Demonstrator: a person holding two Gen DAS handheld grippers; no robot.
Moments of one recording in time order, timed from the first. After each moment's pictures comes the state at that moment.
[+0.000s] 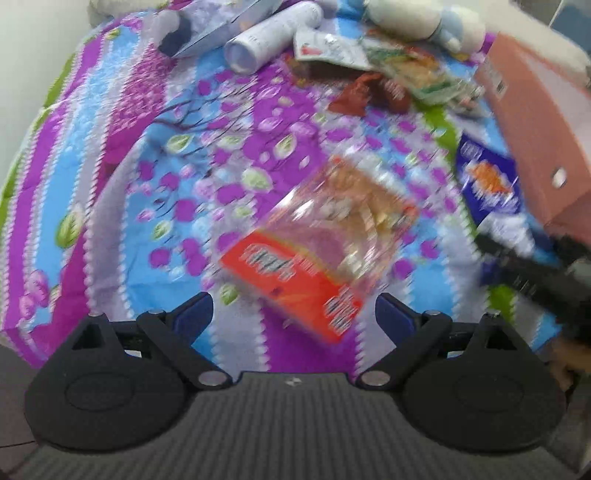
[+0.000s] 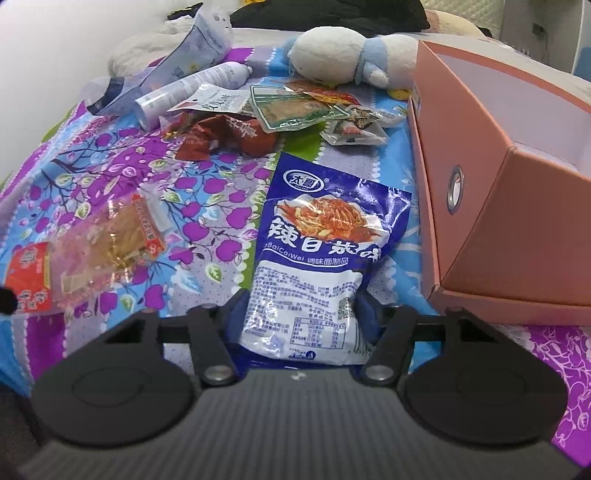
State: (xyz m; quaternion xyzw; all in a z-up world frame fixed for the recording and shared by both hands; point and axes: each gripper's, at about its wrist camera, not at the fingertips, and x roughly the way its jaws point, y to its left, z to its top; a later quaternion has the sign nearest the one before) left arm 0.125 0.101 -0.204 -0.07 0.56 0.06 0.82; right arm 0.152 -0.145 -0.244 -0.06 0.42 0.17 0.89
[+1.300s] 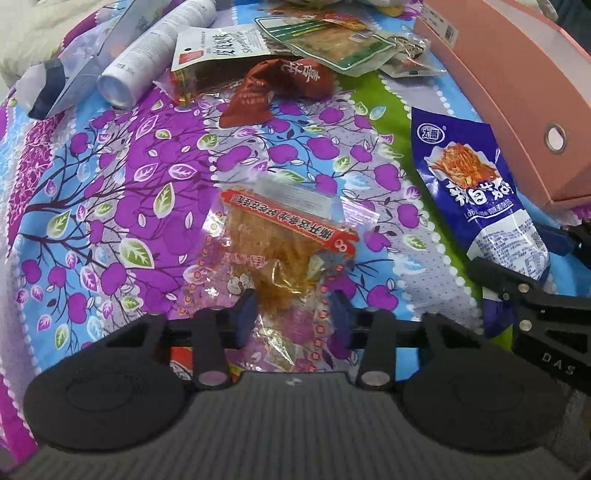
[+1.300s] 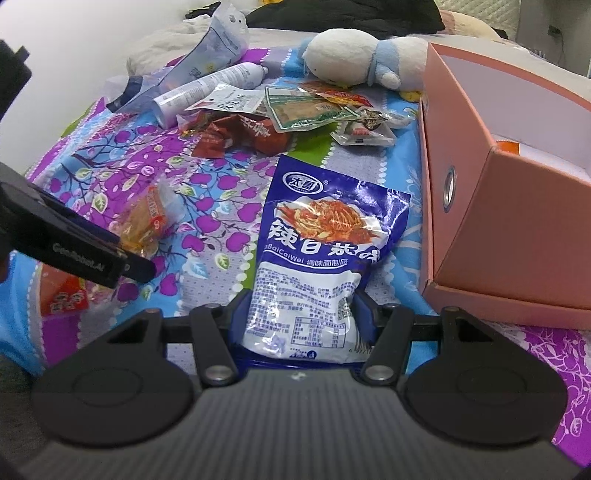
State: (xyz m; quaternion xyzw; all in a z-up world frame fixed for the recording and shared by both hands) left arm 0.193 0.041 -0.264 0.02 0.57 -0.02 0.82; right arm 0.144 -0.156 -0.233 -0.06 0.42 0.20 0.88
